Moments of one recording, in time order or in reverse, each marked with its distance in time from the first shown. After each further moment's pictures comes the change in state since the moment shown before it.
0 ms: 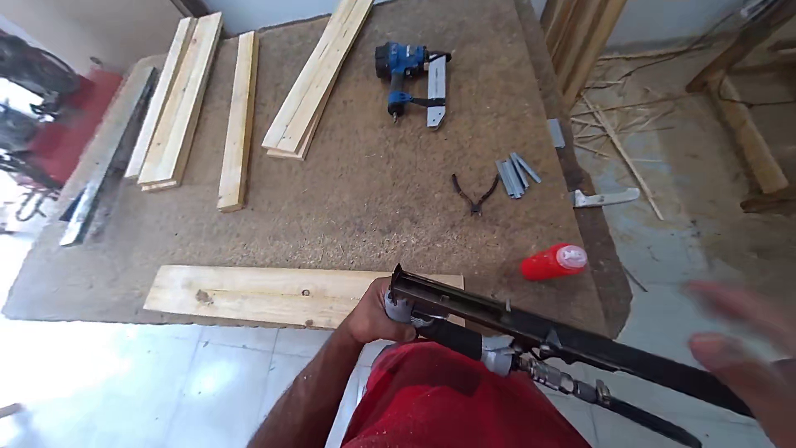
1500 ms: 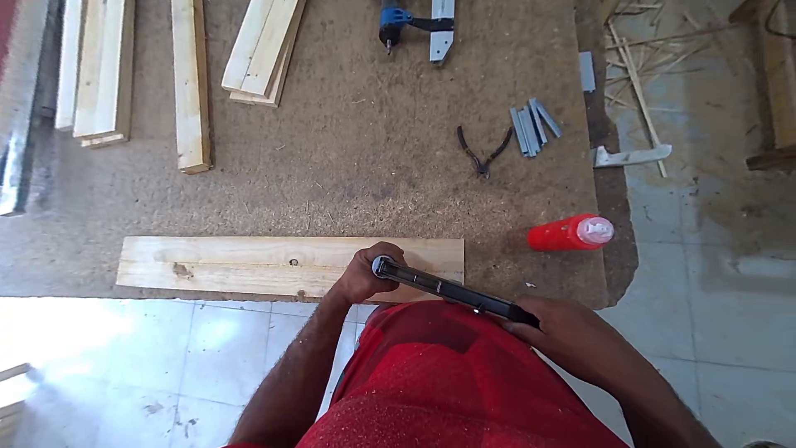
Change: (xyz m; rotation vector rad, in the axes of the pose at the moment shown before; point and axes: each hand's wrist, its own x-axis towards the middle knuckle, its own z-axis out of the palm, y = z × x) left_hand -0.013 -0.068 -0.070 0.286 0.145 -0.132; right_hand 0.056 0.004 0.153 -0.132 -0.663 0.061
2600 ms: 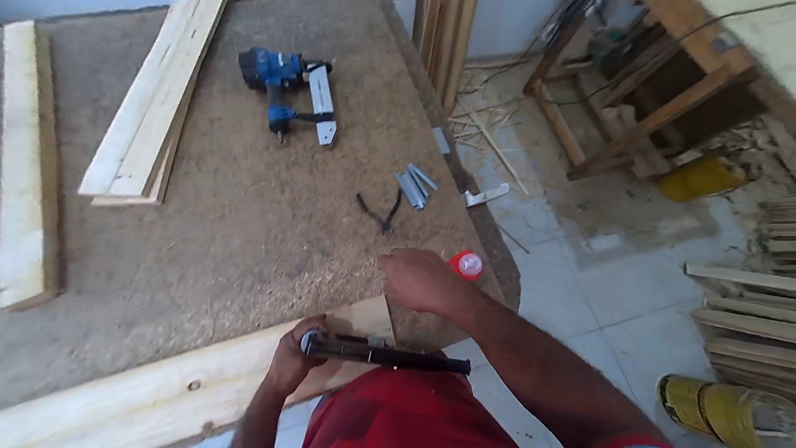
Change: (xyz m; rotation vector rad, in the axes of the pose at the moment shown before) left_hand 0.019 -0.036 -0.003 0.222 0.109 -0.263; right_hand 0.096 -0.059 -0.108 -0.164 0.194 -0.053
